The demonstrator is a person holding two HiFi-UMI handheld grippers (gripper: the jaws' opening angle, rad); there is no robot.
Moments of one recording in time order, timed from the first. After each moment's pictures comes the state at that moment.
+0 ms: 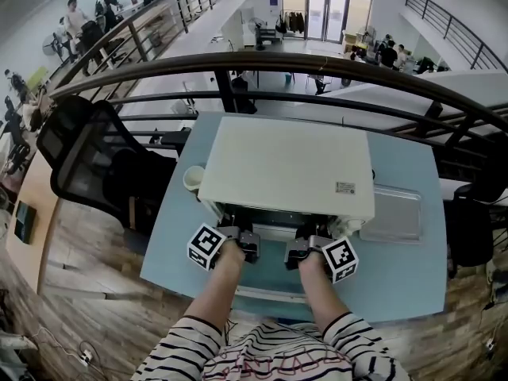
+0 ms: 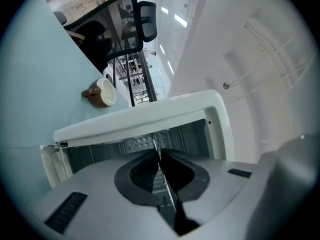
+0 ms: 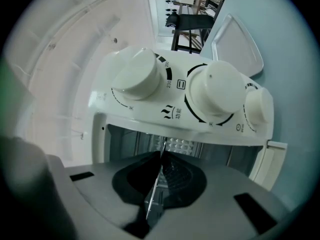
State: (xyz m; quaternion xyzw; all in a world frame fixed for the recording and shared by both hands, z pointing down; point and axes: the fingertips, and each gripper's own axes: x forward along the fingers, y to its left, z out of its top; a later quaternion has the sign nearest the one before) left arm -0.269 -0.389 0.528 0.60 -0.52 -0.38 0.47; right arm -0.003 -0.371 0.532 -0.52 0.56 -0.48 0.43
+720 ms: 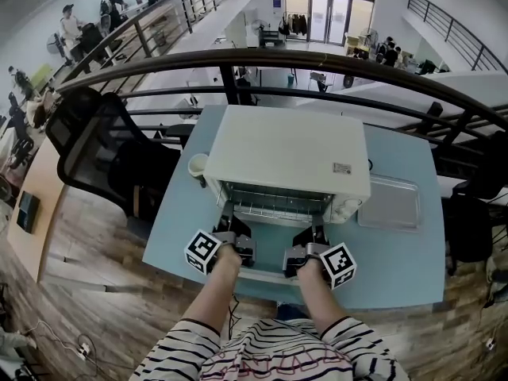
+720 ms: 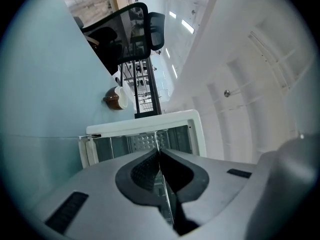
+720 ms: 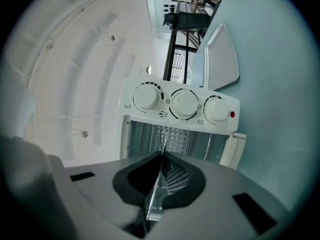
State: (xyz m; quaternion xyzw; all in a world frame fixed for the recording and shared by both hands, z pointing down) left arm -0.277 -0.320 0.535 0.58 -0.51 -0.41 0.48; right arm -0.011 -0.301 0.539 -0.51 0.56 -0.50 0.41
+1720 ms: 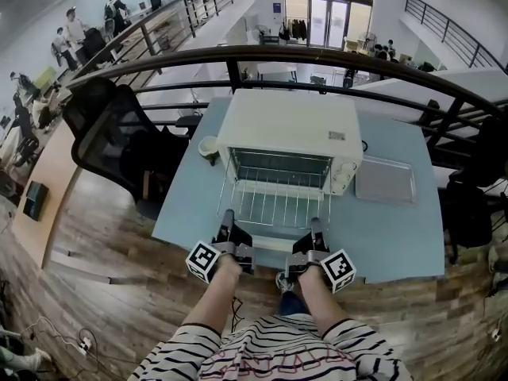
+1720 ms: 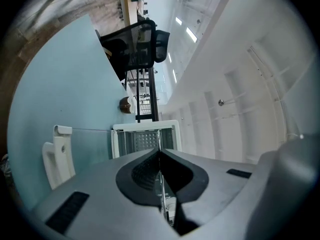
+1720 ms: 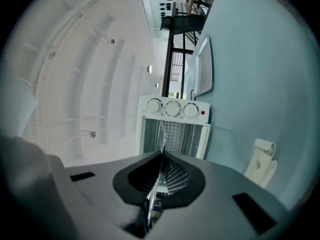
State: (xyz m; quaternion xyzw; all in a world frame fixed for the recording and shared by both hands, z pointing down) left arm -0.282 -0.181 0.538 0.57 -0.48 -0.46 0.48; right arm -0.016 -0.168 0.547 -0.48 0.57 -0.52 0.42
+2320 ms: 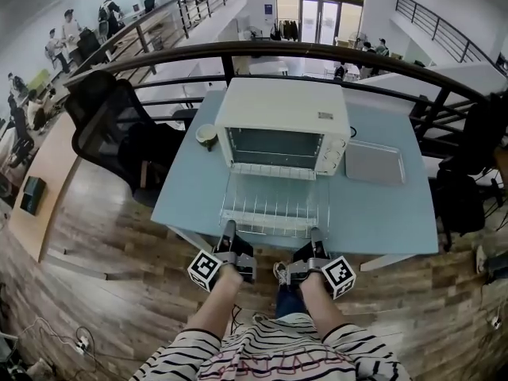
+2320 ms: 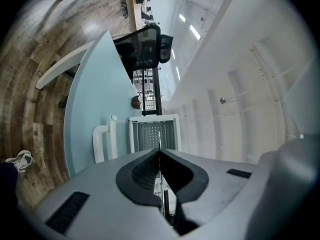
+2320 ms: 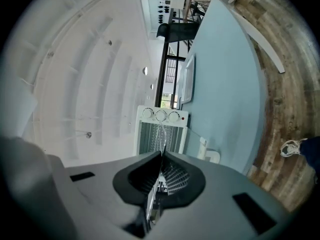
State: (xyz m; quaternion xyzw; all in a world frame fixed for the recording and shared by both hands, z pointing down) left arm -0.262 -0.081 0.565 0.57 -0.48 -0.44 0.51; right arm 0.003 -0.065 0.574 -0.50 0.55 -0.53 0.41
